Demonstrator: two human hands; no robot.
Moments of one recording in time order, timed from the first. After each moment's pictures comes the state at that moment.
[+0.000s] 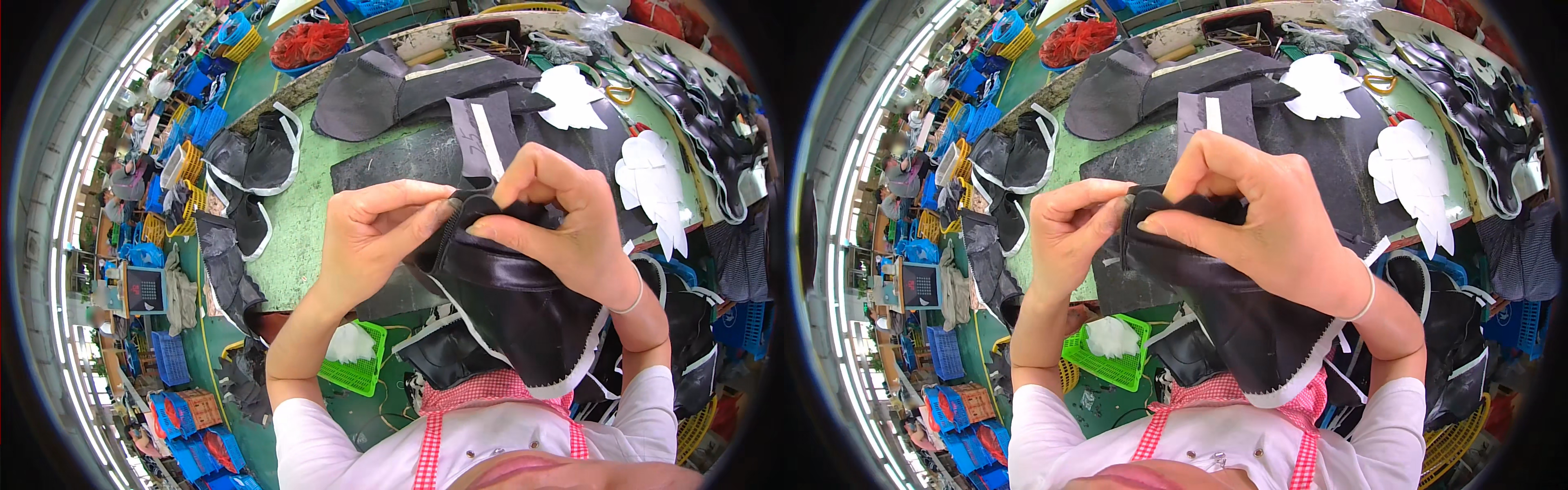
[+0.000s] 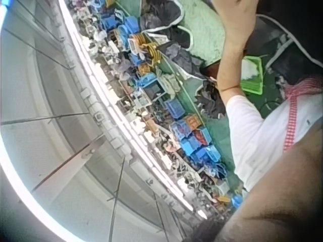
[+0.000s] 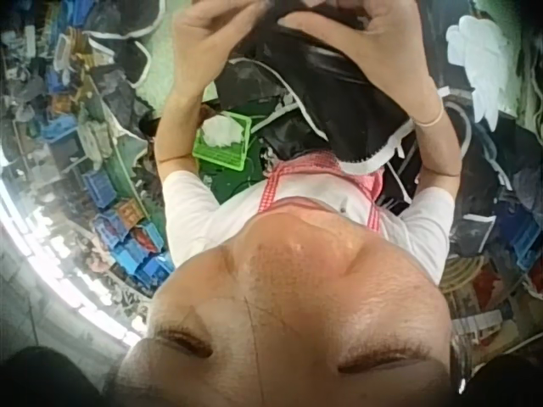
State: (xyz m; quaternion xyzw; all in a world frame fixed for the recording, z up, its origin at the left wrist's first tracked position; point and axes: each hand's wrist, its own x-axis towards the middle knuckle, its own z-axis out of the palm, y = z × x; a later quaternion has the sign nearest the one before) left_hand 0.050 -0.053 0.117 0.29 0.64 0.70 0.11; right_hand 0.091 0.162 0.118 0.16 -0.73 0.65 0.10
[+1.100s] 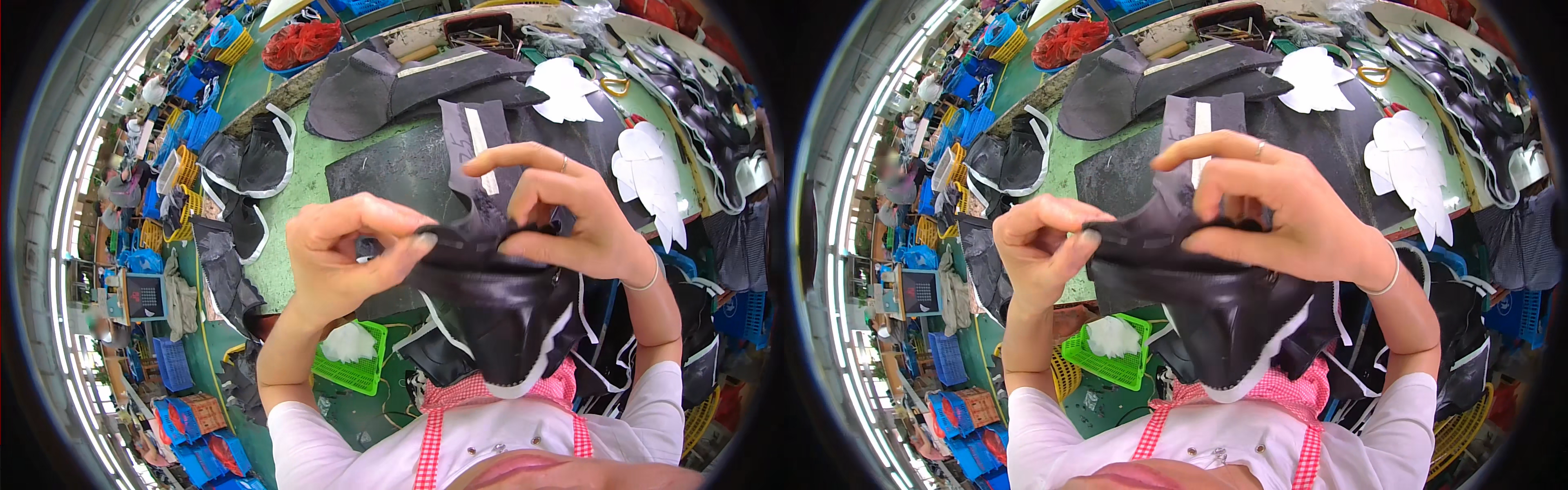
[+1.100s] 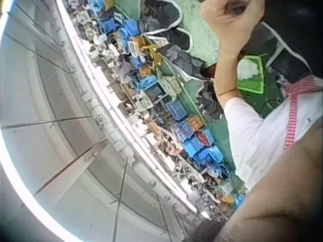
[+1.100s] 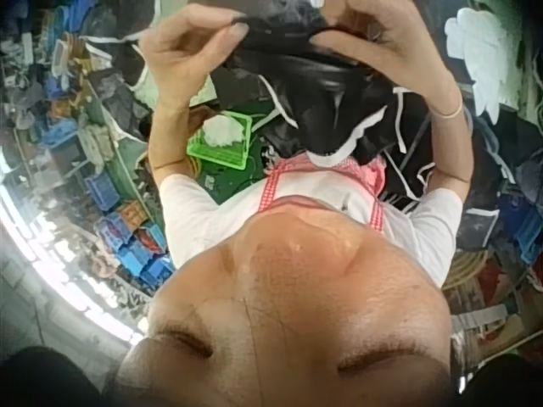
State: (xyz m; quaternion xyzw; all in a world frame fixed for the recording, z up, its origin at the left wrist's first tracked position) left_hand 0.052 -0.066 0.129 0.36 0.70 0.62 0.01; right_hand 0.083 0.196 0.108 0.32 -0.76 0.56 0.06
